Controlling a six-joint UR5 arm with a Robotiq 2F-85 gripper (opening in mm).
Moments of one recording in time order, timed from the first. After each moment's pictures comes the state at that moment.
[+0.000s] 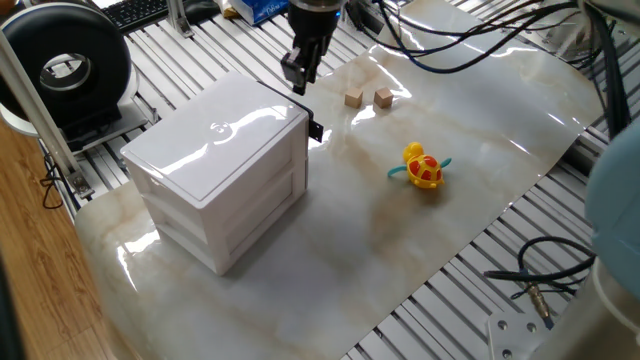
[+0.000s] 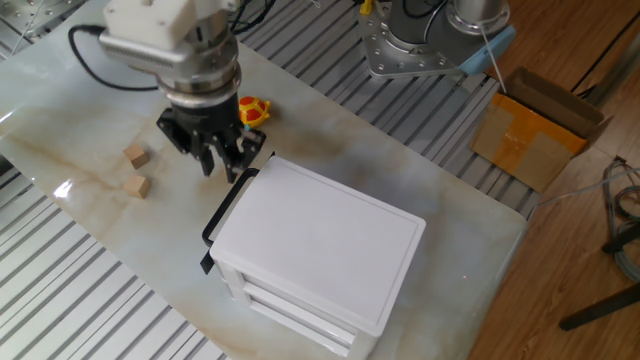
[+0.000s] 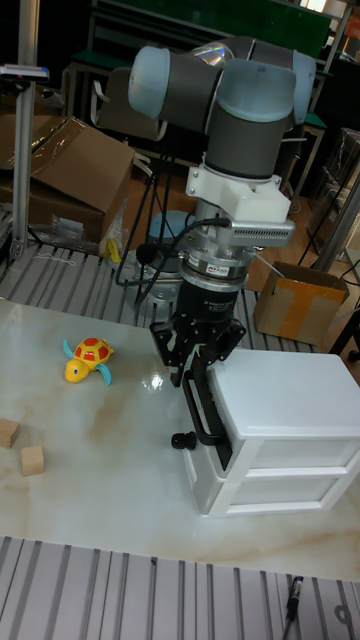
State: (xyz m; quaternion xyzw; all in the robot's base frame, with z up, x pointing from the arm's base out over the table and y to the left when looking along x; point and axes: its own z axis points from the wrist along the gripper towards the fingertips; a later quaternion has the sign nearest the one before) arm 0.599 0.030 0.181 -0.17 0.98 0.03 0.05
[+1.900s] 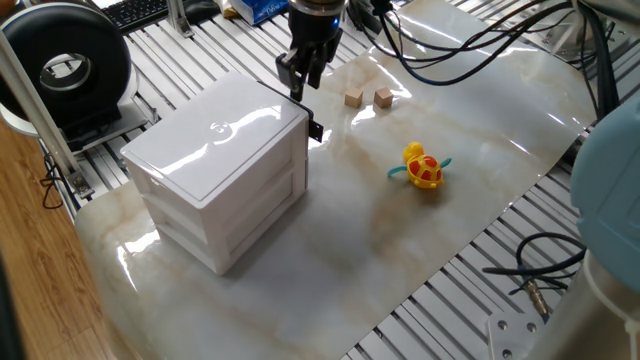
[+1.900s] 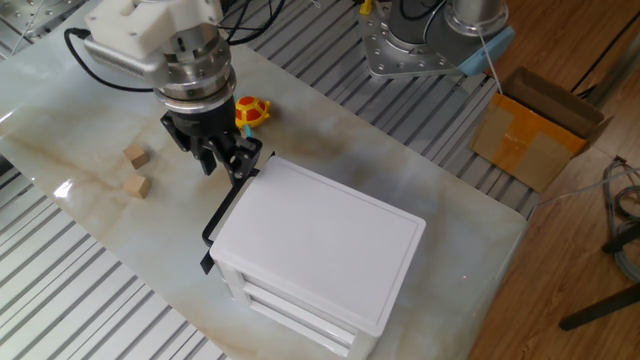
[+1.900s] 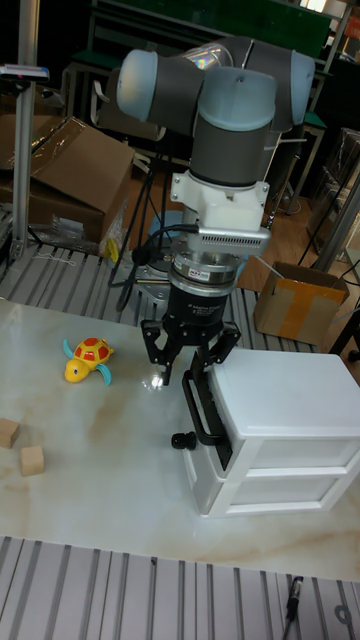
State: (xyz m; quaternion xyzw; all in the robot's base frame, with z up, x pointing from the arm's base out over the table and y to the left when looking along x) arm 0.590 0.024 0.170 -0.08 1.00 0.05 0.03
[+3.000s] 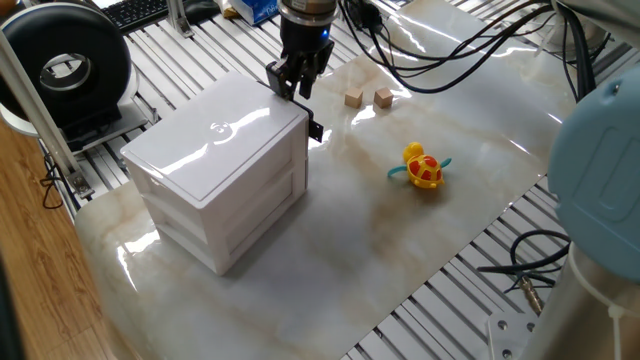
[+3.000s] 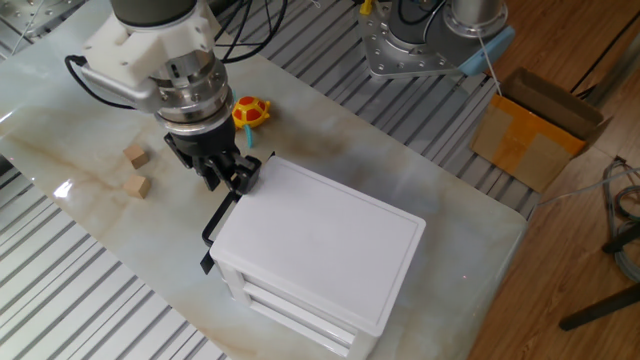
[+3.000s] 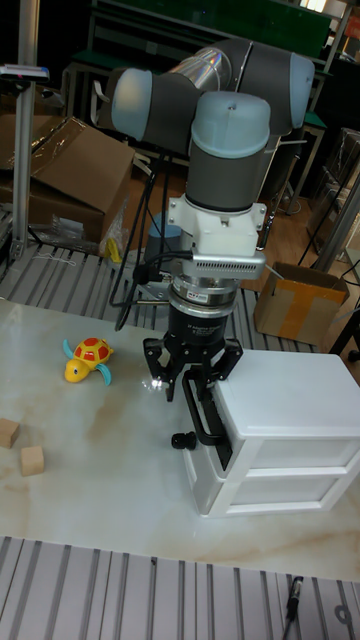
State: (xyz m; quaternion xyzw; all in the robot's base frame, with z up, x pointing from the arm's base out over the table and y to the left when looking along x) arm 0.600 0.033 0.151 -0.07 1.00 0.06 0.03
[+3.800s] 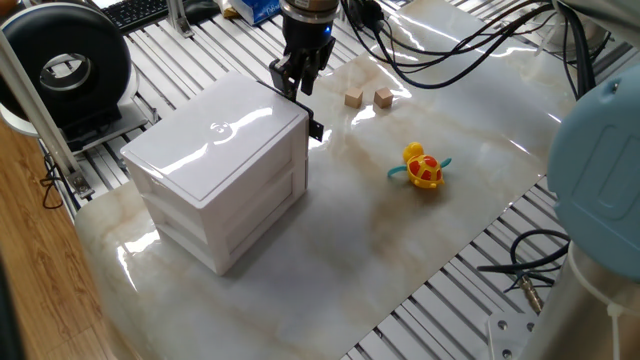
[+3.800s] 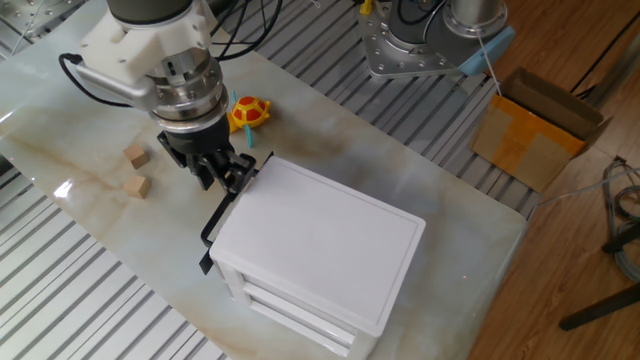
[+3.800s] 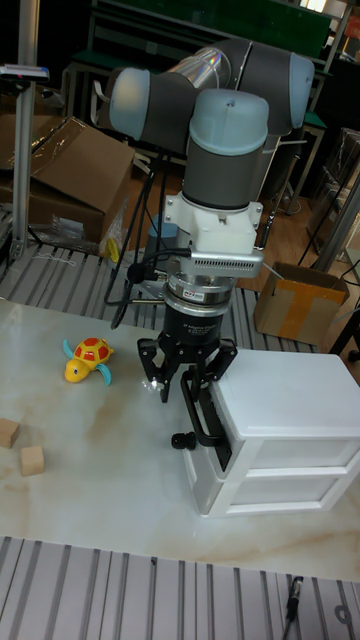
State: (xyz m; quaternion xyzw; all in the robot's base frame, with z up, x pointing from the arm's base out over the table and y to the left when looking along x) arm 0.605 0.019 0.152 -0.08 1.00 0.05 0.03
